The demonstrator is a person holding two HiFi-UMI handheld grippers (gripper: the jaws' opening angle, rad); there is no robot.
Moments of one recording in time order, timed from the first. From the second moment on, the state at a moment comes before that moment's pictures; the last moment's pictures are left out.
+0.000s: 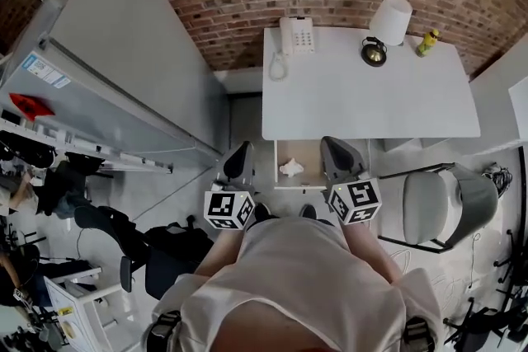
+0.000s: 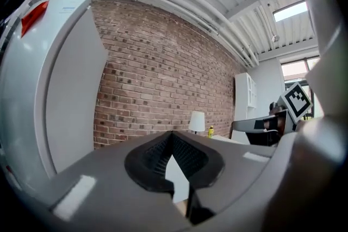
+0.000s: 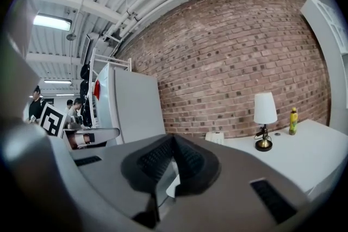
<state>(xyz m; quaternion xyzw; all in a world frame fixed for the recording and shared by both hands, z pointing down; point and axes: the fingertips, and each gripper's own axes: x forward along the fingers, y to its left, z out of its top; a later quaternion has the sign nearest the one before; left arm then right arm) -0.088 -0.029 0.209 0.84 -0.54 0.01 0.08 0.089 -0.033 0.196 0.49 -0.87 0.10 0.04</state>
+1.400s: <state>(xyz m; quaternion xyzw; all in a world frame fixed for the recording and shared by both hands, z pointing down) -0.128 -0.062 0.415 0.83 -0.51 0.10 0.22 0.037 -0.067 0.420 0.48 -0.83 0.24 0.17</state>
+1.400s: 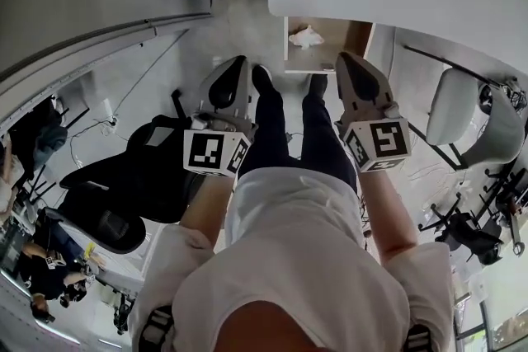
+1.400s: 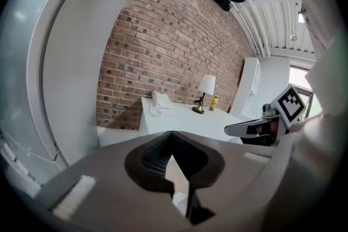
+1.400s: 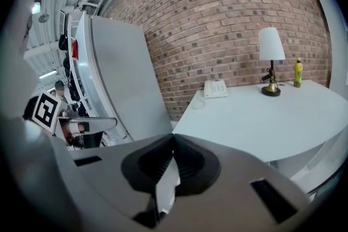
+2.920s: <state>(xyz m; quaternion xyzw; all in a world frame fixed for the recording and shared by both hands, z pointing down) -0.098 -0.007 0.646 0.79 -0.47 0.19 0.33 0.045 -0.027 0.701 0.43 -0.76 0.39 0.29</state>
